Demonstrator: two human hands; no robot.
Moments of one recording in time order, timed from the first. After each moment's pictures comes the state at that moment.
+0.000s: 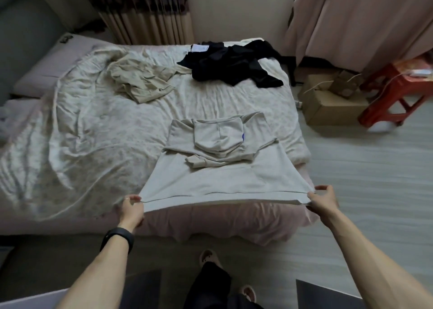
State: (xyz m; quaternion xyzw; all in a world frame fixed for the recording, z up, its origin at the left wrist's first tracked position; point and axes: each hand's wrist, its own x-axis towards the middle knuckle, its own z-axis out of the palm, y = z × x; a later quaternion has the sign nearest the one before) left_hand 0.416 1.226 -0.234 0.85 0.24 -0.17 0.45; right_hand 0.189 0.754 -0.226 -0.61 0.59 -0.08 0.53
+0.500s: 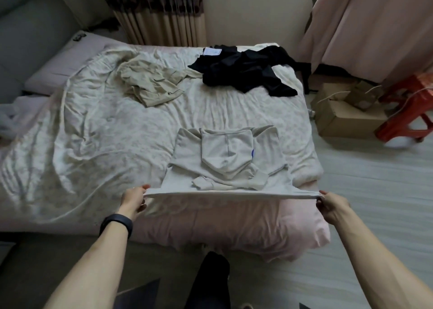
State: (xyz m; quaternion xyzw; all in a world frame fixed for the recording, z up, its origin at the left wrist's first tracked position) left_hand 0.477 1.203 -0.214 0.77 0.29 -0.21 0.53; right_hand 0.250 0.720 -0.207 -0.39 0.64 -0.13 0.65
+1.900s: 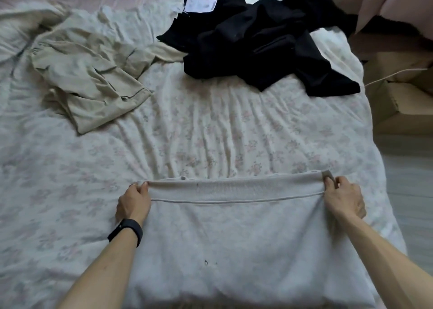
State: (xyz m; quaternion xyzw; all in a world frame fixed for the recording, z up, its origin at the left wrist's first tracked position) left_hand 0.853 1.008 -0.445 0.95 0.19 -0.19 0.17; right_hand 0.643 0.557 -0.440 -0.78 0.59 0.09 0.20
